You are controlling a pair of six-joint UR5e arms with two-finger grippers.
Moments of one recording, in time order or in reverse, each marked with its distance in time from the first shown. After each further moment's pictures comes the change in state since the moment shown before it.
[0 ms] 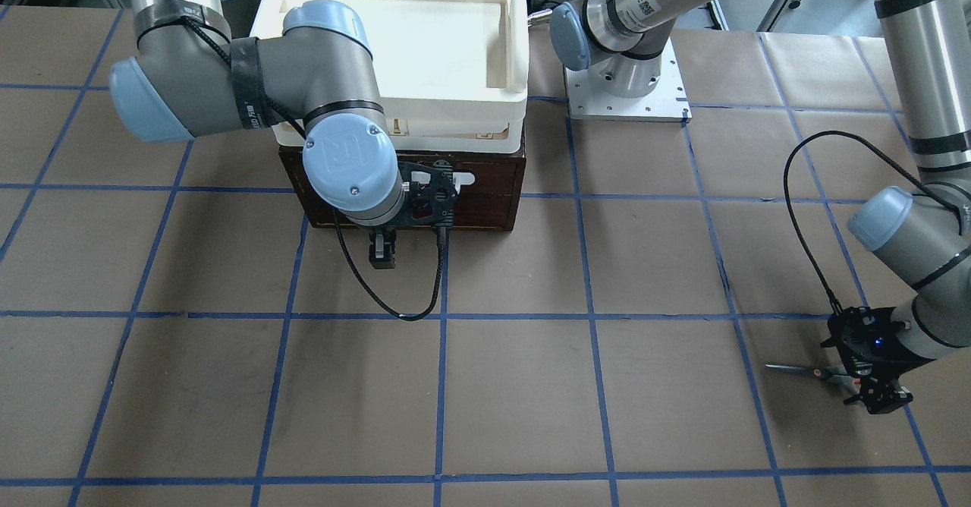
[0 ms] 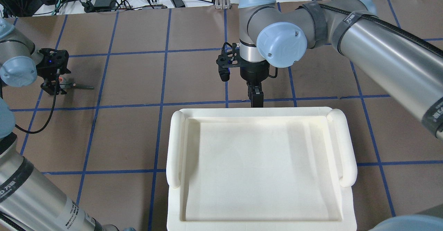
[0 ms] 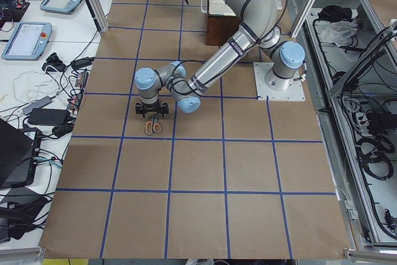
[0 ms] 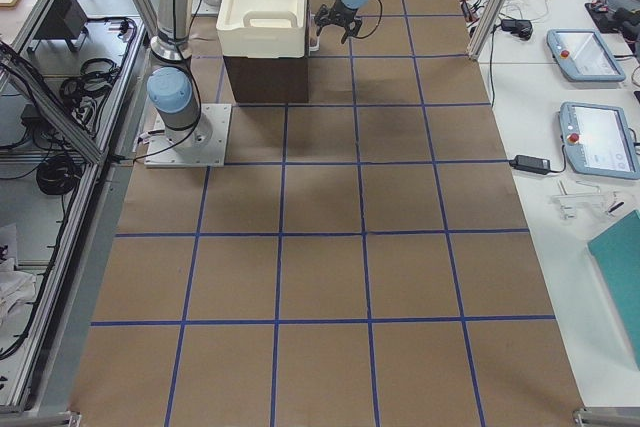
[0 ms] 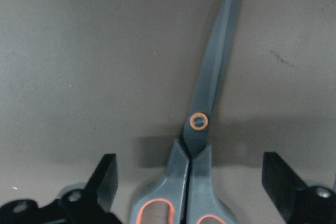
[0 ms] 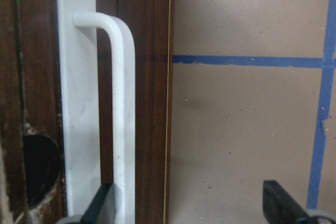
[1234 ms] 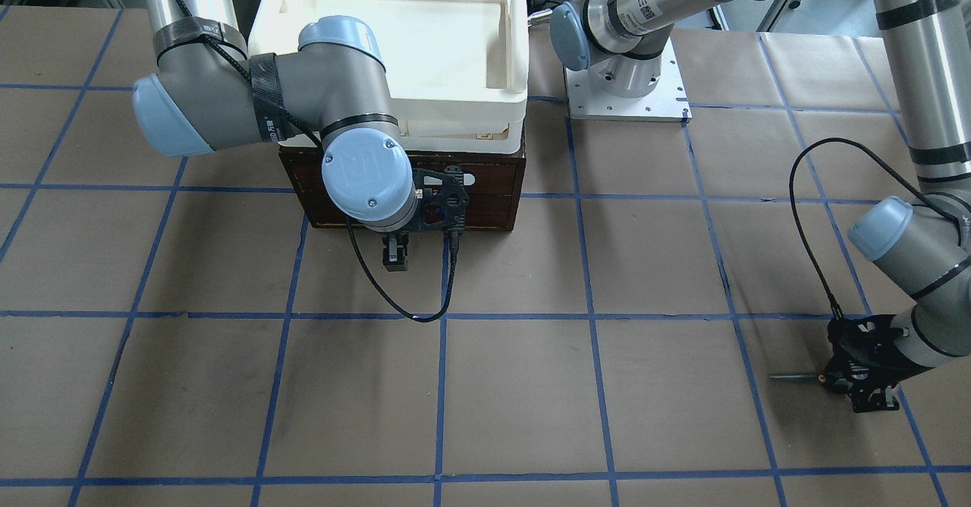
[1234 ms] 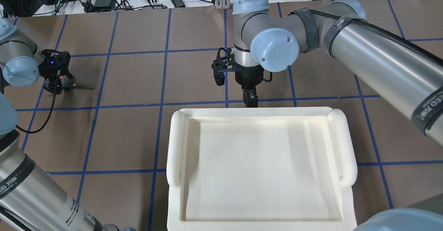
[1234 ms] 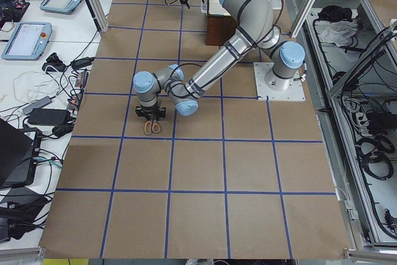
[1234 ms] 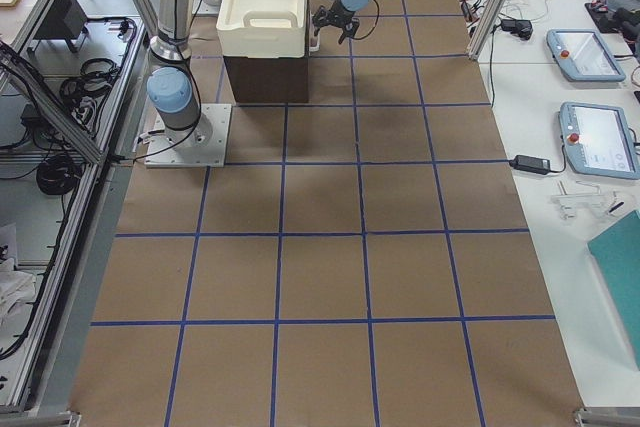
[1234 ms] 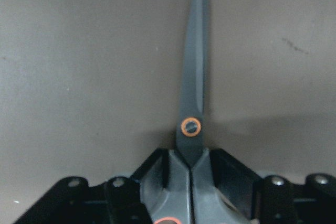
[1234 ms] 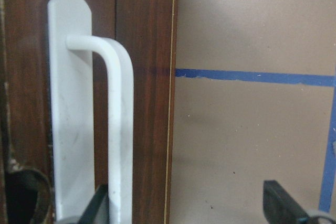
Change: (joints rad) left arm 0.000 -0.026 0.025 0.000 0.002 0.059; right arm 0.012 0.027 0.008 -0.023 0.022 0.001
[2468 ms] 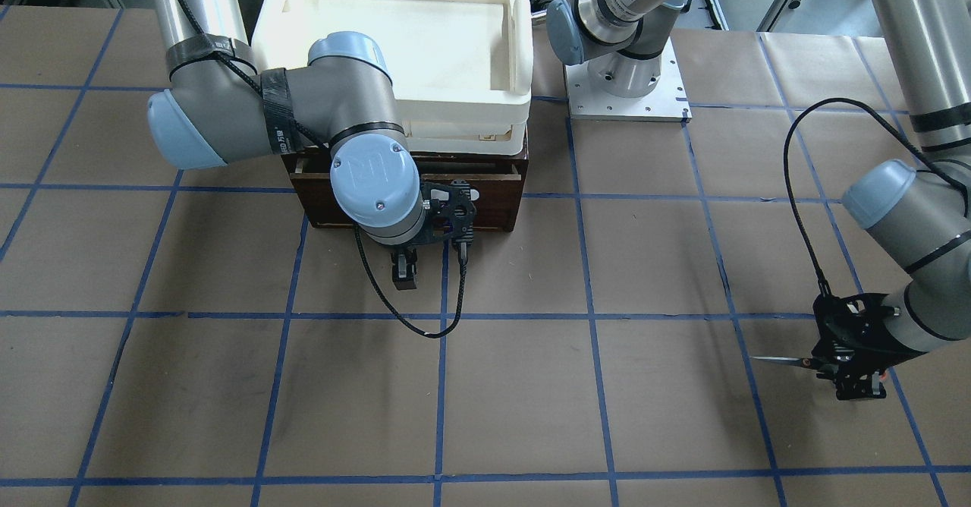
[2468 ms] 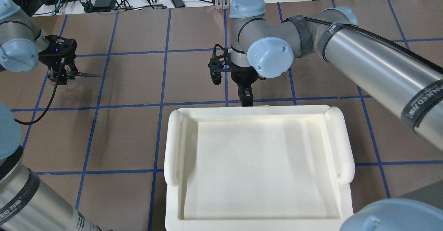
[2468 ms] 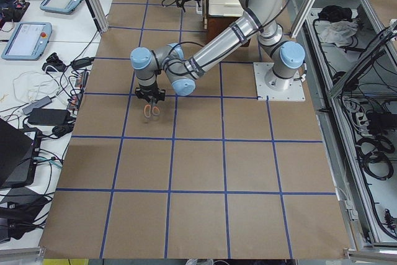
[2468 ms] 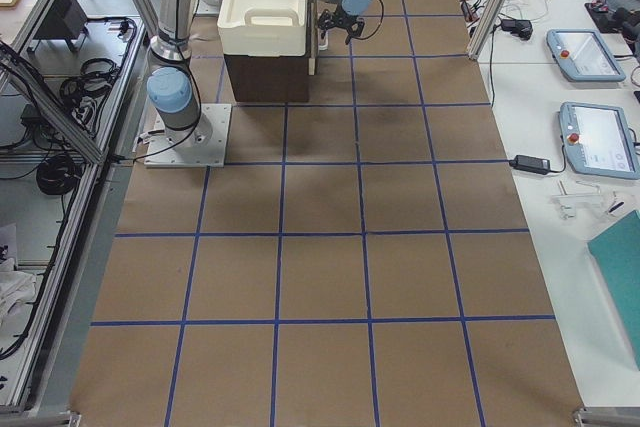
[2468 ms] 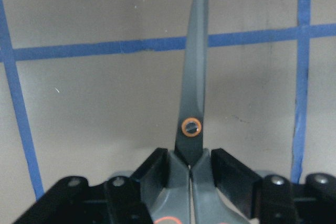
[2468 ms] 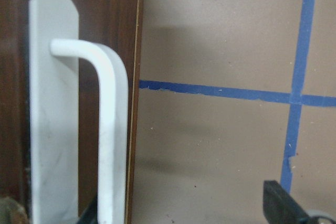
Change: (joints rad) left arm -0.090 0.135 -0.002 -0.176 0.008 -0.041; right arm 0.008 0.021 0.009 -0.130 0.000 -0.015
